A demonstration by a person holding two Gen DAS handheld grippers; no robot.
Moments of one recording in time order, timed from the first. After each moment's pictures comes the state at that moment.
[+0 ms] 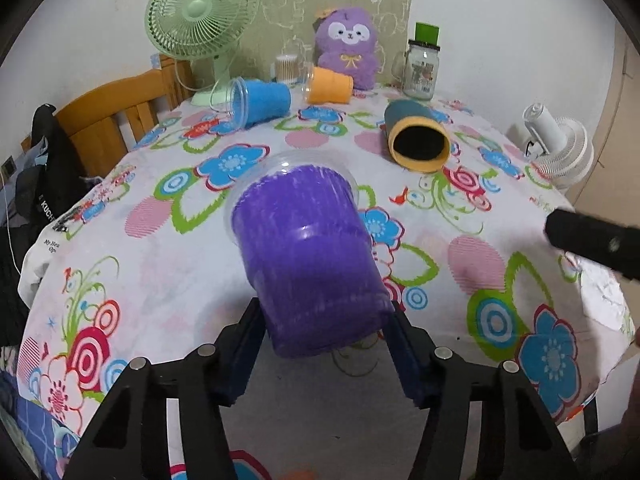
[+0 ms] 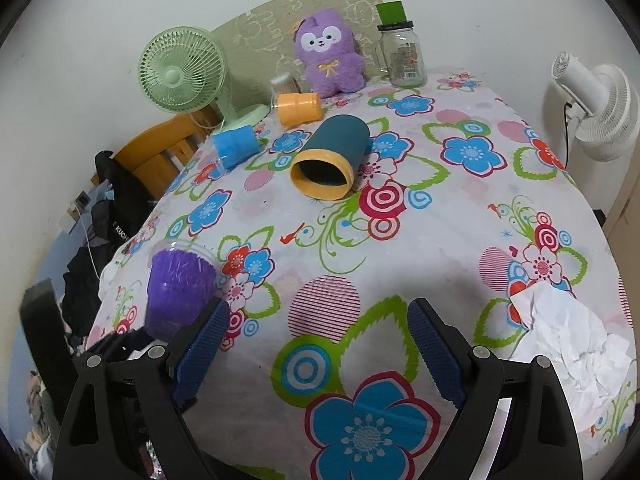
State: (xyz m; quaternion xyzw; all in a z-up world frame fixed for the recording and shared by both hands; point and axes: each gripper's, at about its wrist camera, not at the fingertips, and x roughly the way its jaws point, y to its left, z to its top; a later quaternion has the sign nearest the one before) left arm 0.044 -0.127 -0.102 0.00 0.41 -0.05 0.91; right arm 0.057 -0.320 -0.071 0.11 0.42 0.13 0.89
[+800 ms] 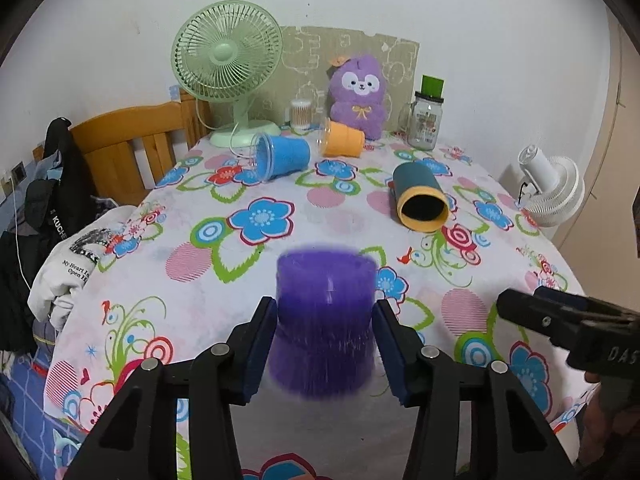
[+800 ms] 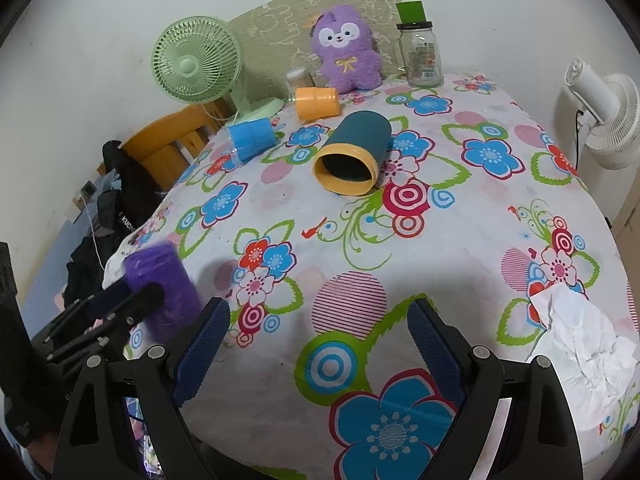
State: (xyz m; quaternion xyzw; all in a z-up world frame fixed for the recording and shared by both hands) left arm 0.032 -0.099 -0.052 -0.02 0.36 -0.05 0.93; right arm 0.056 -0.301 -0.069 0.10 0.42 0.14 0.89
